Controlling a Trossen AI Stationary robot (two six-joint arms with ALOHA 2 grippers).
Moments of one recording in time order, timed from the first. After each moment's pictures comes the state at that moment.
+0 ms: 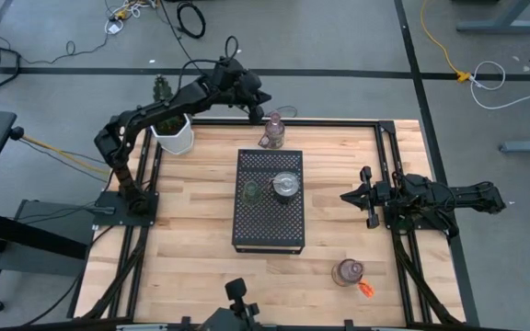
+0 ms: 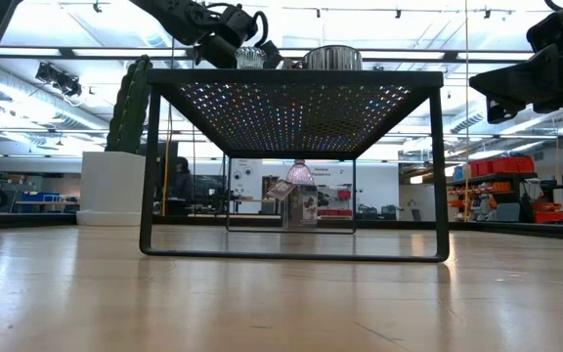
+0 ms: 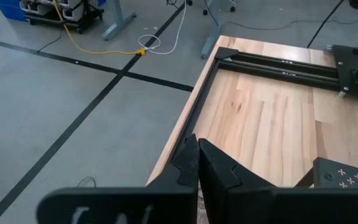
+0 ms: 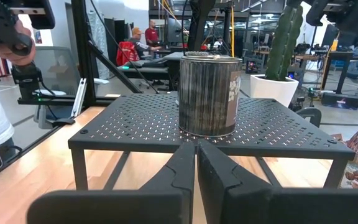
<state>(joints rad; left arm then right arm) 0.67 1.77 1.55 -0.24 0.23 0.18 0.05 0.01 0.02 0.01 0.00 -0.04</state>
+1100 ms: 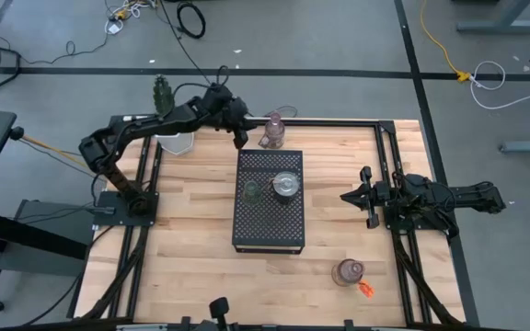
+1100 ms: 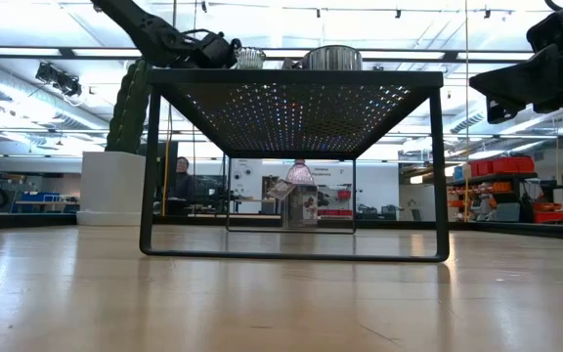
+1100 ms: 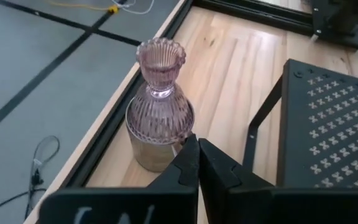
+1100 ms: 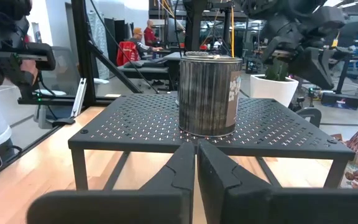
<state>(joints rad) 0.67 1.63 1.13 -0.11 0.31 0.14 0.05 0.01 0.02 0.01 0.00 -0.04</state>
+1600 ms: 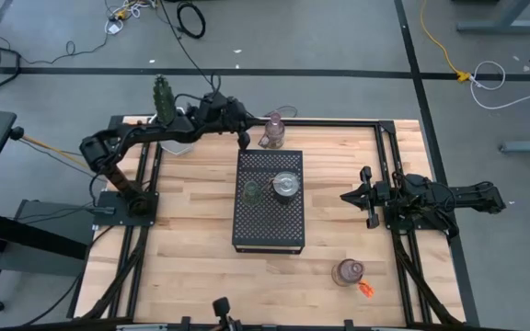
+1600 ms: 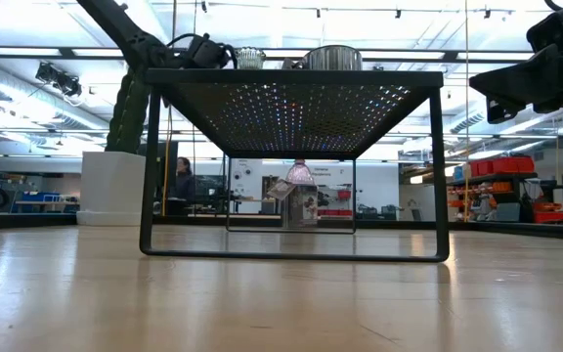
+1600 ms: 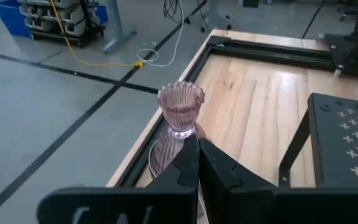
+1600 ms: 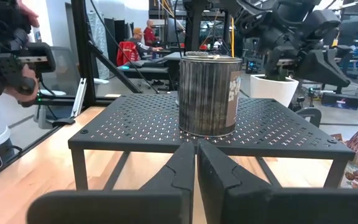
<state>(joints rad) 0.65 1.64 0.97 0.31 0.23 0.14 0.05 0.01 0.02 0.01 0.00 -0.04</state>
